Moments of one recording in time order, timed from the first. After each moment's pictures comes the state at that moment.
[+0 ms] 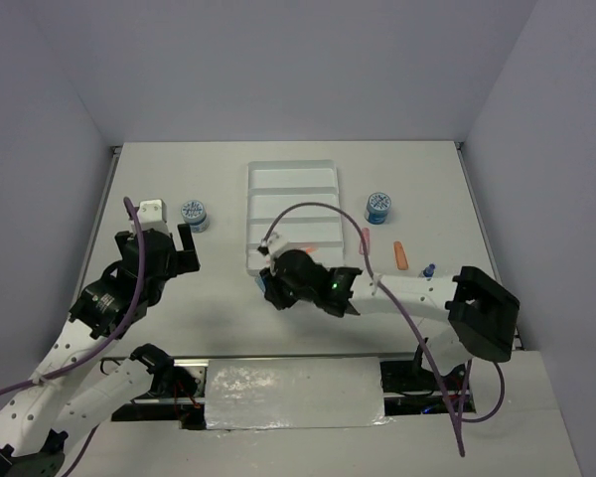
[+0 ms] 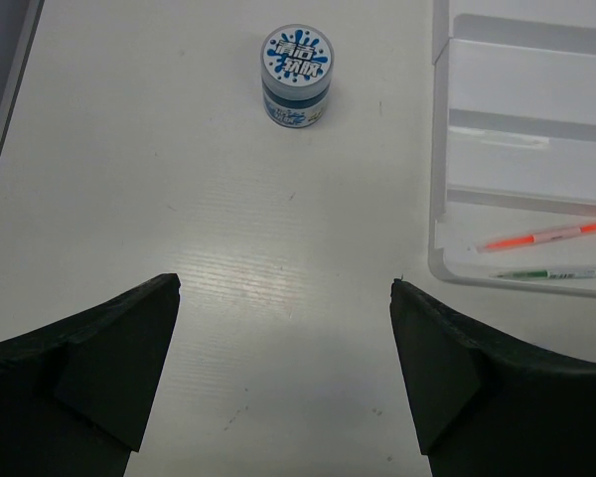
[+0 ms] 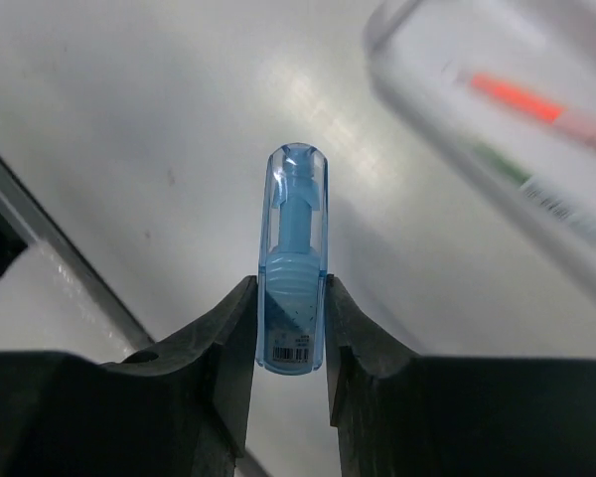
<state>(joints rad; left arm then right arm) -0.51 0.69 0.88 -0.76 -0.56 -0.40 1.14 1.50 0.87 -0.08 0.14 0.38</state>
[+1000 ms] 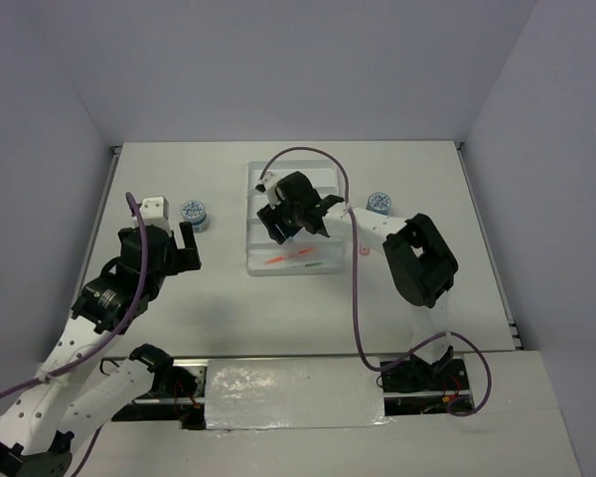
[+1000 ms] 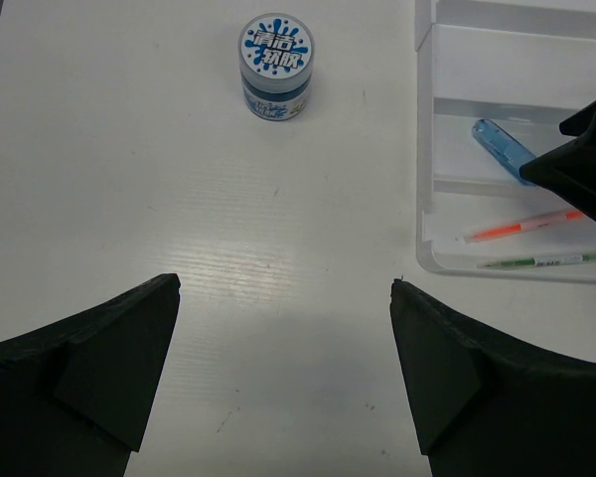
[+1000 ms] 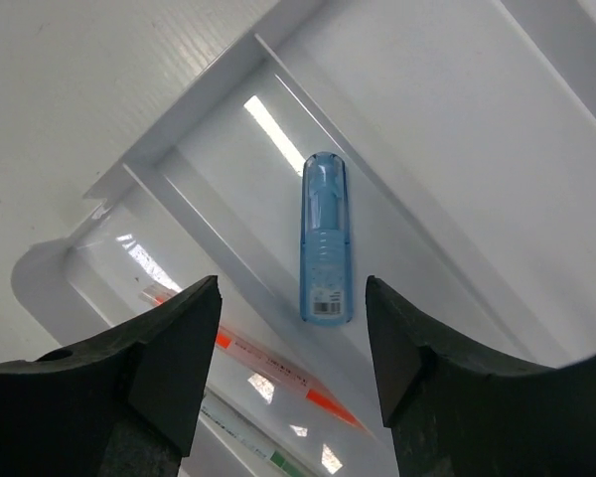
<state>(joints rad) -0.44 0.71 0.87 -0.73 -0.44 -0.36 0.70 1.96 1.42 -0.22 -0.11 -0.09</state>
